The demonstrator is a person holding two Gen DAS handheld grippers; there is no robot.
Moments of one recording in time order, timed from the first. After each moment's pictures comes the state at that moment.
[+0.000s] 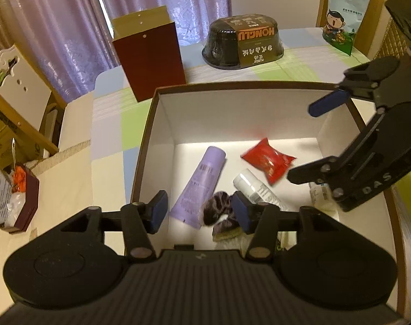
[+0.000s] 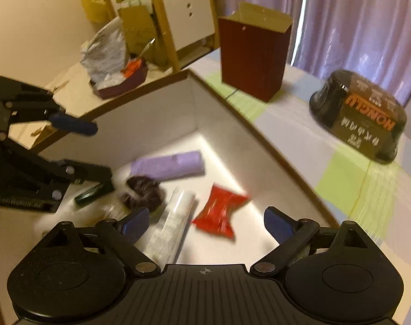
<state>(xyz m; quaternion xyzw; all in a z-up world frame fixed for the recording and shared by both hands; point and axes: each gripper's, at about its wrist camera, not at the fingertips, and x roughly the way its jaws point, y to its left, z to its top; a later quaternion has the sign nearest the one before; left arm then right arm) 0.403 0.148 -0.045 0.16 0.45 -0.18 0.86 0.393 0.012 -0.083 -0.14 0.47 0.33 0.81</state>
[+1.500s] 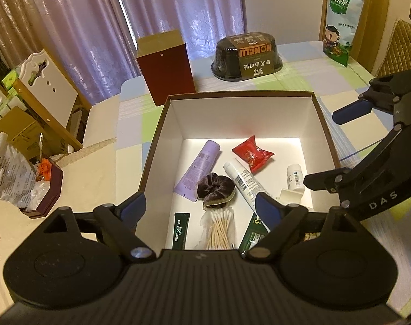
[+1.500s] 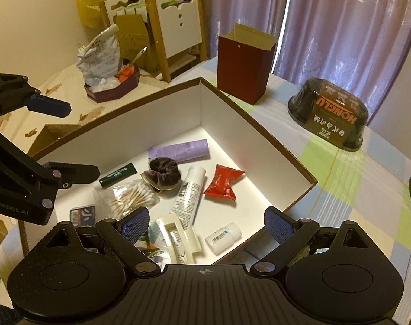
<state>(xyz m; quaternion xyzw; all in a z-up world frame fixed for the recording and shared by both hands) 0.324 0.140 0.008 0.17 0.43 -0.13 0.88 0.316 0.003 -0.036 -0.14 0.44 0.29 0.84</state>
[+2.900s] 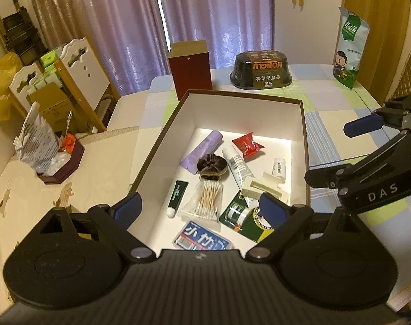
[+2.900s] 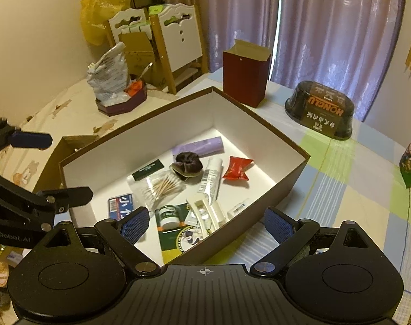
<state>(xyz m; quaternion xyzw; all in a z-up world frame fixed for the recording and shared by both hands) 0.222 0.140 0.041 0.11 0.41 -0.06 0.90 0.241 -0.018 0.002 -0.11 0.42 0.29 0.85</state>
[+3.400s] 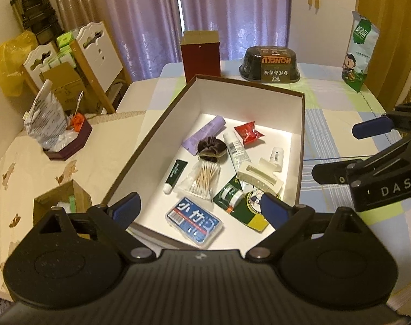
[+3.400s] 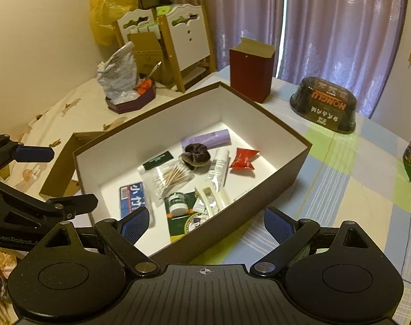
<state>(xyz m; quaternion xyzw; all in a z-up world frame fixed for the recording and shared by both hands) 0.191 0.132 0.035 0.07 0.42 -0.02 0.90 0.219 -0.032 0.004 -0.10 0.42 0.31 0.85</state>
